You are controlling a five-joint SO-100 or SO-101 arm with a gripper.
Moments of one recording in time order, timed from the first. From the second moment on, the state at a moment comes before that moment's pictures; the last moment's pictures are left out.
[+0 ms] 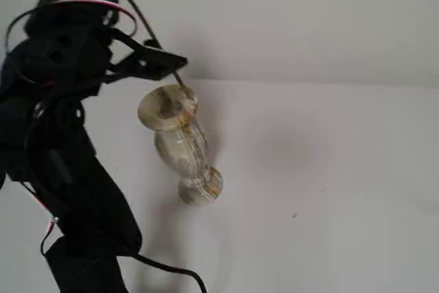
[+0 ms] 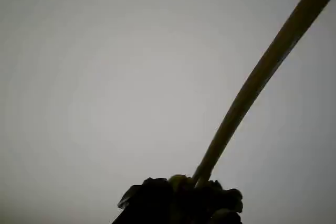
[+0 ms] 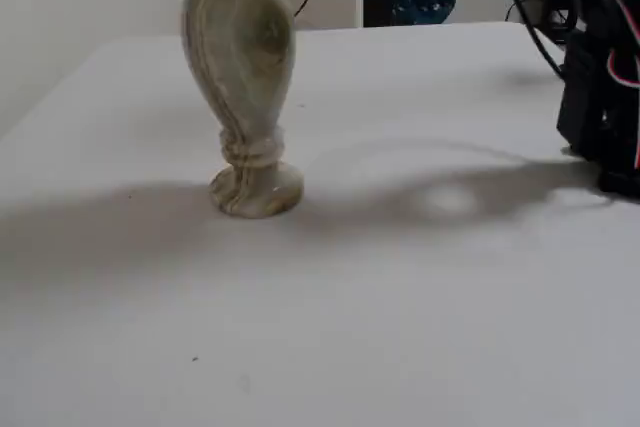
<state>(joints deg) -13.8 68.7 -10.9 63.8 60.3</state>
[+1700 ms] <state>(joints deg) -11.2 63.5 -10.9 85.4 66.4</state>
